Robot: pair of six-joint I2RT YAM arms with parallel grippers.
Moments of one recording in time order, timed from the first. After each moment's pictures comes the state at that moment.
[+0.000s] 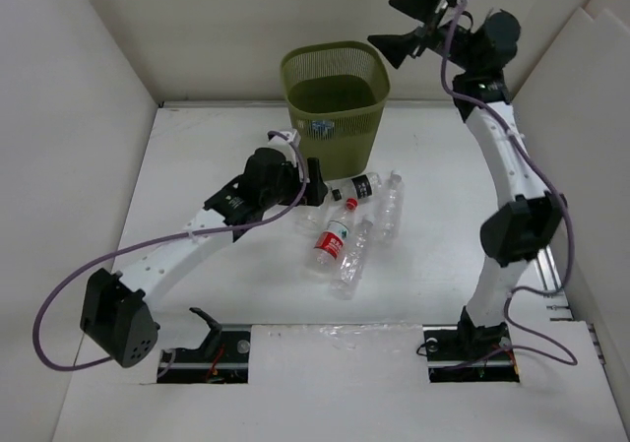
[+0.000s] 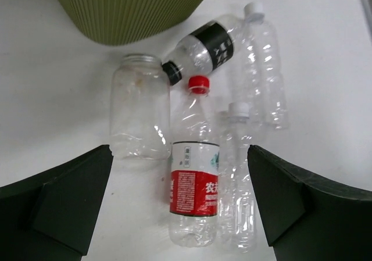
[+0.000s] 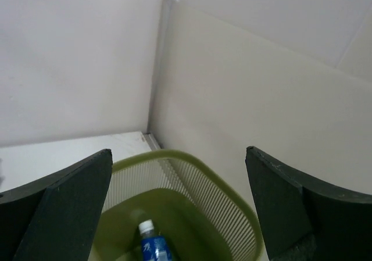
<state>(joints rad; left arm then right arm) -0.63 1.24 1.02 -0.28 -0.03 -0.45 0.16 2.00 2.17 0.36 -0.90 0.17</state>
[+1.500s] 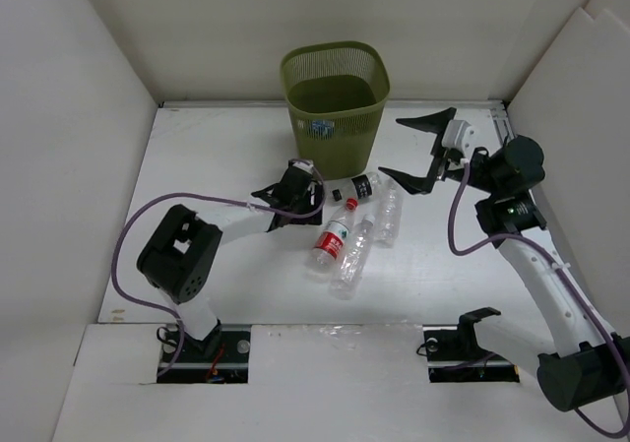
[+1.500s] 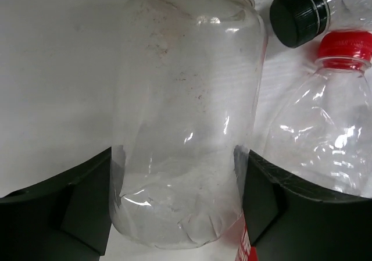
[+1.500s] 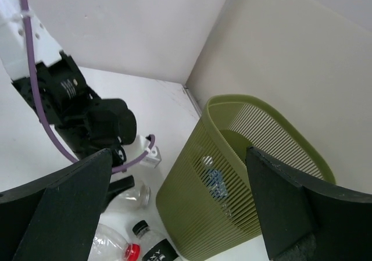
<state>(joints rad) -0.63 1.71 0.96 -0.12 -0.11 -0.45 0.26 1.02 1.03 0.30 -0.94 -0.26</state>
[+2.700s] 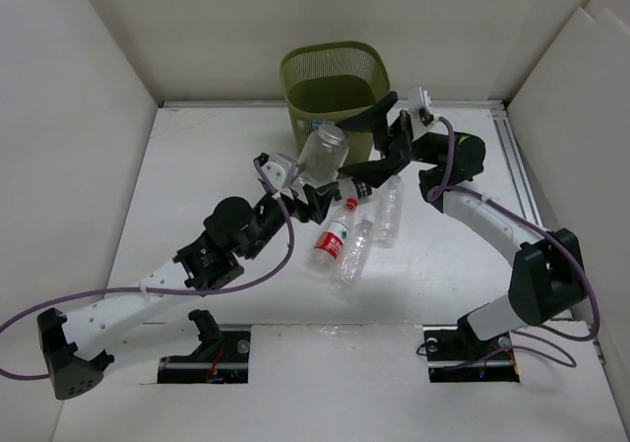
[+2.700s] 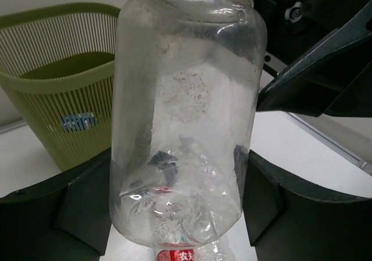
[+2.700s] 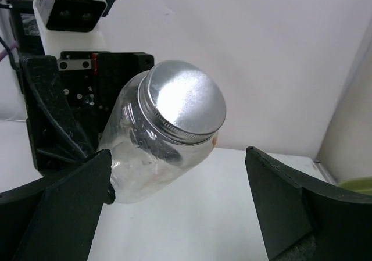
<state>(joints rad) -1.00 0.90 0.85 0.18 -0.31 -0.08 0.42 1.48 1.11 1.21 -1.06 0.60</state>
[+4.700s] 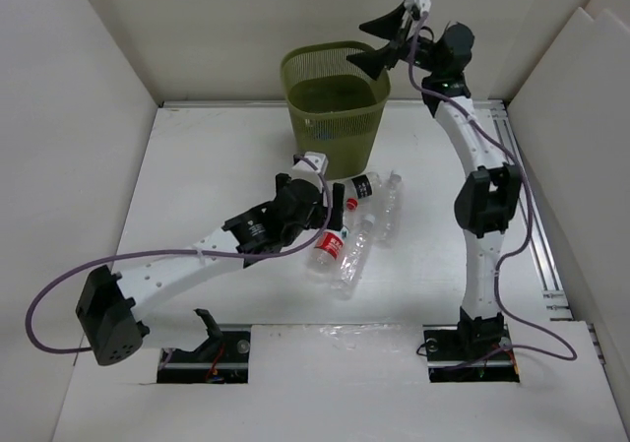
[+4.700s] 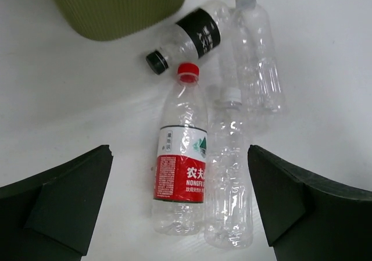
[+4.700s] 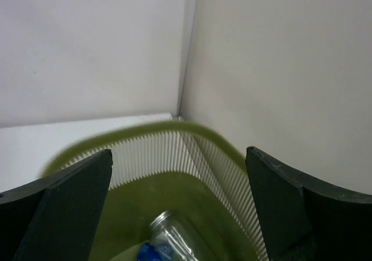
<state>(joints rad) -0.95 1.22 0.98 -0.28 -0.43 -0.46 0.18 2.29 2.31 0.49 -1.02 0.28</state>
